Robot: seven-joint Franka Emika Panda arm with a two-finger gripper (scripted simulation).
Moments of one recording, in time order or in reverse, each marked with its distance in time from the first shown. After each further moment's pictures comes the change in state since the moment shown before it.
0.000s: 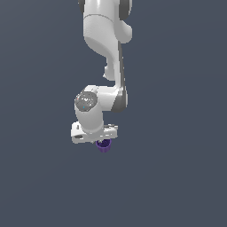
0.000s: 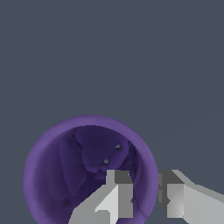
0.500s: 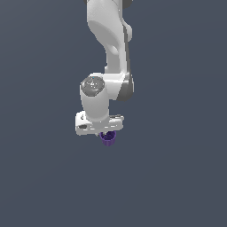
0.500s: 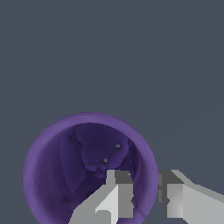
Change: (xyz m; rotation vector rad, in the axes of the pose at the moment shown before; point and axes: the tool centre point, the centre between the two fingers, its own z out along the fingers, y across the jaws) arm -0.016 -0.026 -0.041 0.000 0.000 0.000
